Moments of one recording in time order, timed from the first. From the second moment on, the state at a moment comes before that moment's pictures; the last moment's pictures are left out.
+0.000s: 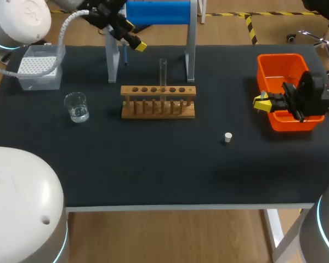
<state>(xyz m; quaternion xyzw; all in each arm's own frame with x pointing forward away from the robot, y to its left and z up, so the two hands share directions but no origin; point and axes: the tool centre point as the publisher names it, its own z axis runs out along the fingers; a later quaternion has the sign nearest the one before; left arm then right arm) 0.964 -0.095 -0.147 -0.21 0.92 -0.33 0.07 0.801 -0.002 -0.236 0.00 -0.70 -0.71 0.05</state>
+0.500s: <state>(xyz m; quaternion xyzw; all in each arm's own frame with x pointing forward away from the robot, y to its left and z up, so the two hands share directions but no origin) 1.012 -0.032 -0.147 -0.40 0.86 -0.27 0.16 0.801 -0.002 -0.236 0.00 -0.70 -0.71 0.05</state>
